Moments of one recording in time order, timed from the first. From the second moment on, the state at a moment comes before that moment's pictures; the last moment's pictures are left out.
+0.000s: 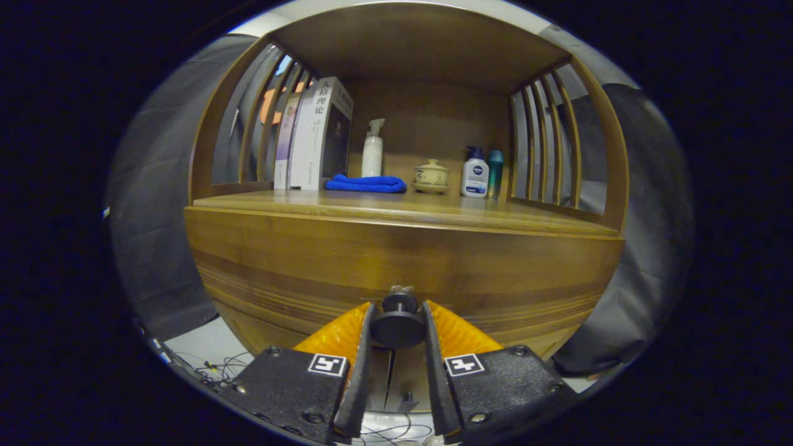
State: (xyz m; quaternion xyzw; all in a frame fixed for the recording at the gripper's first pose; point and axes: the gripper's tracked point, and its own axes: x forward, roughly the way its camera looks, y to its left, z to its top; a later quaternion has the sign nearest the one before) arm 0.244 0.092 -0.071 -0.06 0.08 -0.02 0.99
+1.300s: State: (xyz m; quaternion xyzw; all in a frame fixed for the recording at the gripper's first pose) arm 0.091 0.092 -0.094 -0.04 0.09 0.00 1.00
